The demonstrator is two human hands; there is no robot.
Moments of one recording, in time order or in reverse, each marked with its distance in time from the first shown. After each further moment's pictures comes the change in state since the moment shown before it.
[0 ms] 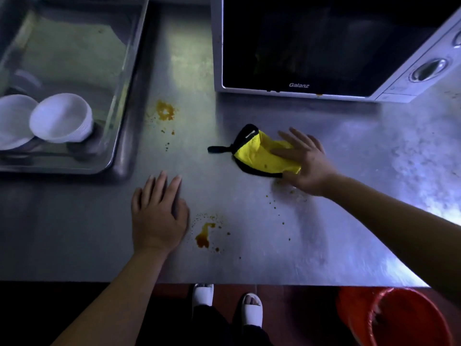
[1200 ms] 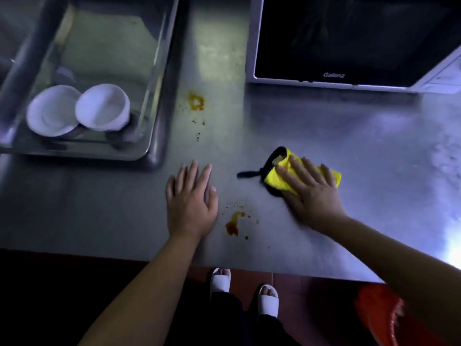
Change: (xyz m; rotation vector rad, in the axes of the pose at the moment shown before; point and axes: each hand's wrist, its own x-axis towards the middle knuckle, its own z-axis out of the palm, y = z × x) left_hand -0.002 0.002 -0.001 -0.037 -0.050 -0.012; right_hand -0.050 -0.072 0.055 -0.125 -0.063 0.128
